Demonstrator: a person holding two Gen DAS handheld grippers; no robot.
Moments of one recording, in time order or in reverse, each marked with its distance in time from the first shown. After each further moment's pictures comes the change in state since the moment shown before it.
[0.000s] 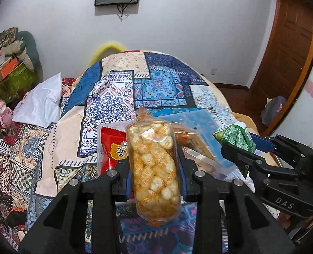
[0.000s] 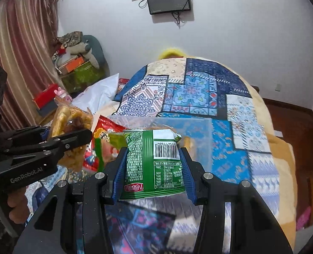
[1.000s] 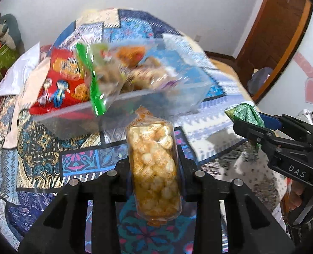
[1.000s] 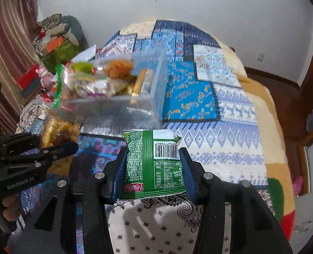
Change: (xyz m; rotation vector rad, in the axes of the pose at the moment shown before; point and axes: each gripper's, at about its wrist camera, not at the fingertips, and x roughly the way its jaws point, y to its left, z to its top) left arm 0.002 -0.062 -0.115 0.034 0.177 -0.104; right arm -0.040 -0.051 -0.097 0.063 0.160 -0.108
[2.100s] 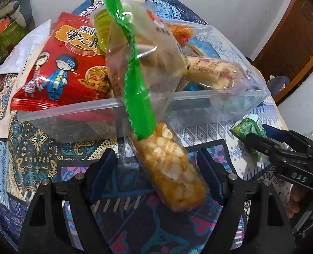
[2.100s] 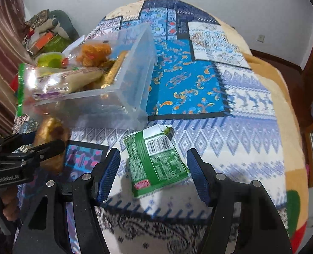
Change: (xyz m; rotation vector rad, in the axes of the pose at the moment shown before) left arm 0.081 0.035 0.031 -0.127 0.087 0.051; right arm 0.072 -0.025 0.008 0.065 0.124 0.010
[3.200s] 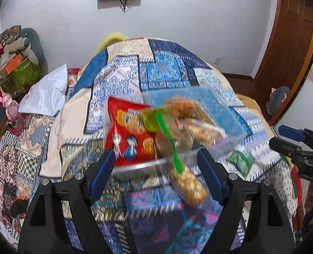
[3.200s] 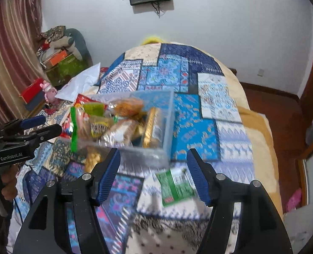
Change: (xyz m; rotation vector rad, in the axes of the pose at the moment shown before) left arm -0.115 0.017 0.028 0.095 -0.216 0.090; right arm -0.093 0.039 0.029 -0.066 -0.196 0.001
